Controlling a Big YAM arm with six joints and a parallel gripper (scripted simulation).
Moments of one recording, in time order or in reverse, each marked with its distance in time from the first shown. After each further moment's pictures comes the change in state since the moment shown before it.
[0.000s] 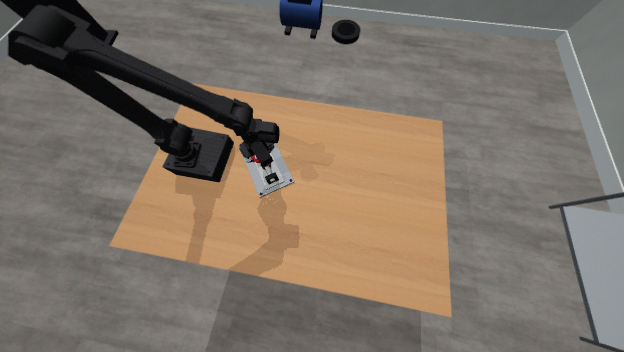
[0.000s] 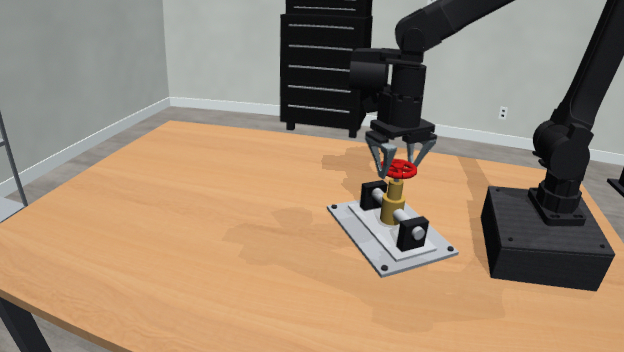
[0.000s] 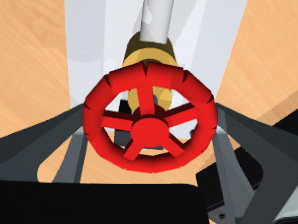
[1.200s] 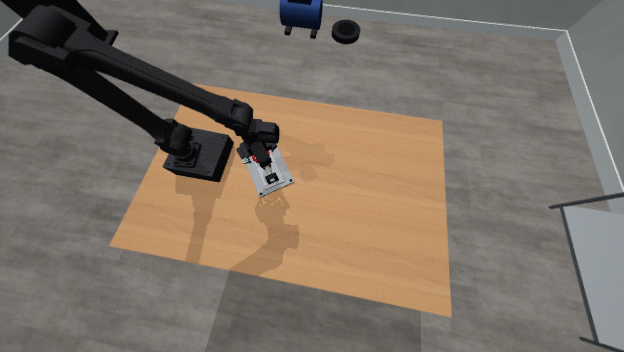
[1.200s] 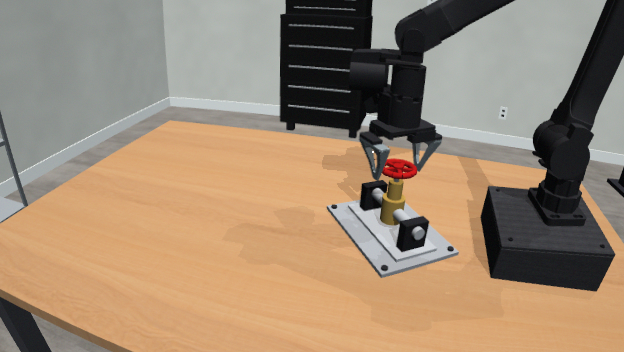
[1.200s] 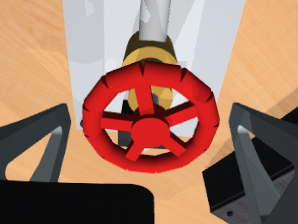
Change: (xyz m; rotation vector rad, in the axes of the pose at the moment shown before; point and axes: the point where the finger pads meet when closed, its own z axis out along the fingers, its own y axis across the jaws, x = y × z) arm 0.001 0.000 0.001 -0.001 0.005 0.046
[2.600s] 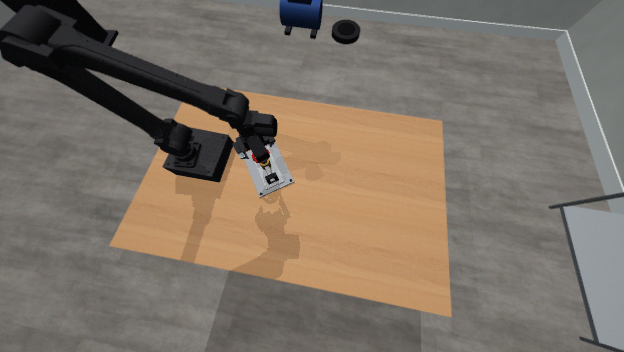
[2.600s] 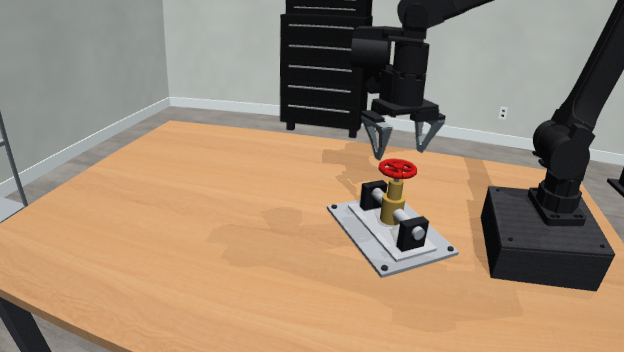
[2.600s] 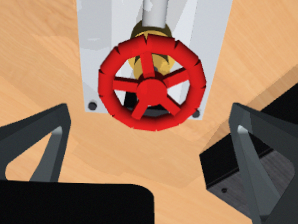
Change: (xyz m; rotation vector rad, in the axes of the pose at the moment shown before) arm 0.001 0.001 -0.039 -0.005 -0.004 0.000
